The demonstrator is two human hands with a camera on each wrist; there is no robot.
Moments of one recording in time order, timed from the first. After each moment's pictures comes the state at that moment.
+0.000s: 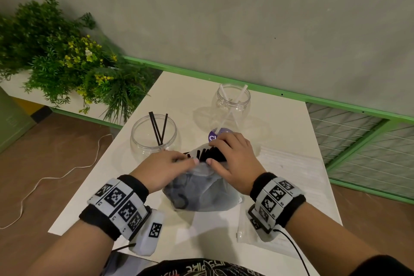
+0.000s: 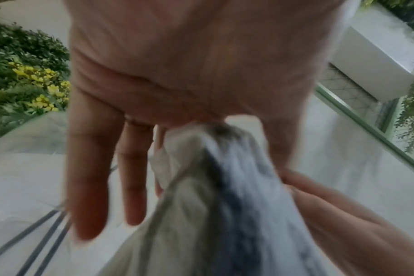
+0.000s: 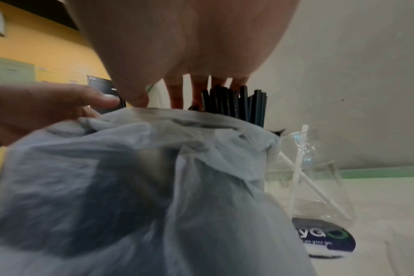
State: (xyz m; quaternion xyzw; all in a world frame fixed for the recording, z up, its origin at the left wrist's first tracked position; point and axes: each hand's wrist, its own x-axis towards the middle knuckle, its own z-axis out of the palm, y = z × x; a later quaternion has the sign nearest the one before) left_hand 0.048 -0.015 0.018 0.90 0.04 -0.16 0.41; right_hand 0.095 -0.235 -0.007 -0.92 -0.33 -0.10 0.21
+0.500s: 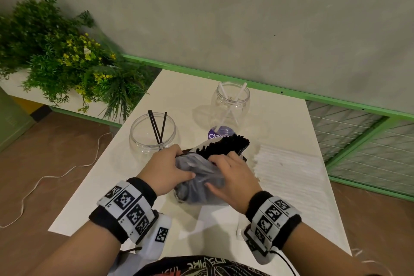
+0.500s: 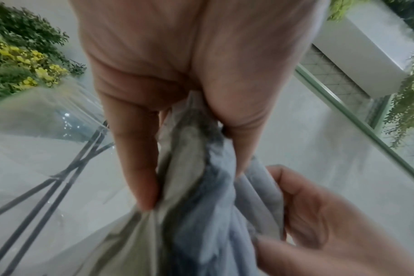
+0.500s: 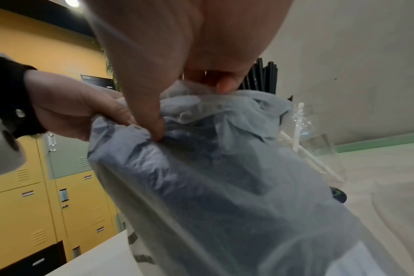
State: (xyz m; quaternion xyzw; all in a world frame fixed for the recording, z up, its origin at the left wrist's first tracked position) left_hand 0.044 -0.030 0.011 0.92 0.02 -0.06 0.39; right_hand 0.066 -0.233 -0.034 -0.91 -0.34 -0.10 0.21
